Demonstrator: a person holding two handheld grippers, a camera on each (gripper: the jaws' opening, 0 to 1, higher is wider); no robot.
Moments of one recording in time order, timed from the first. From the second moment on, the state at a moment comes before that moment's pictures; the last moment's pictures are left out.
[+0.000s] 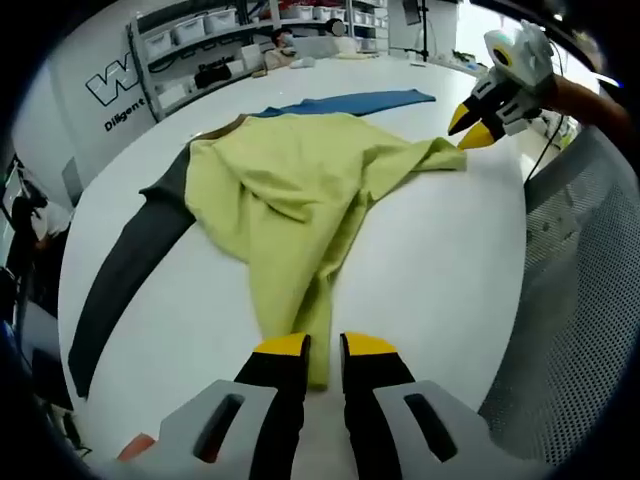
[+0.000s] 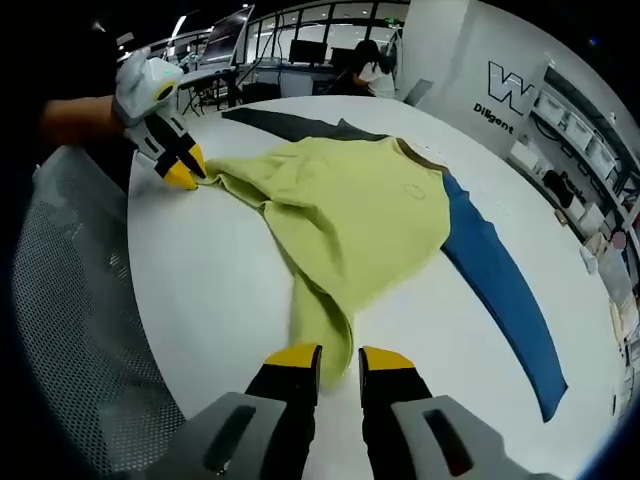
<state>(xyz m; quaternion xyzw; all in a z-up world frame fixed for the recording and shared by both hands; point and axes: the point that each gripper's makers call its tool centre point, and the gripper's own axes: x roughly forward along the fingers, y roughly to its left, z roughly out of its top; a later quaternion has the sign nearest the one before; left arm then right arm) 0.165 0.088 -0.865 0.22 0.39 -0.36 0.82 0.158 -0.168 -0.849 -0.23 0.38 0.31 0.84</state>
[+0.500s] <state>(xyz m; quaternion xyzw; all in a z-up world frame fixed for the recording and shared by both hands) 0.171 0.088 -0.865 0.22 0.39 -0.34 0.83 0.158 -0.162 -0.867 -0.19 0.40 0.32 0.83</state>
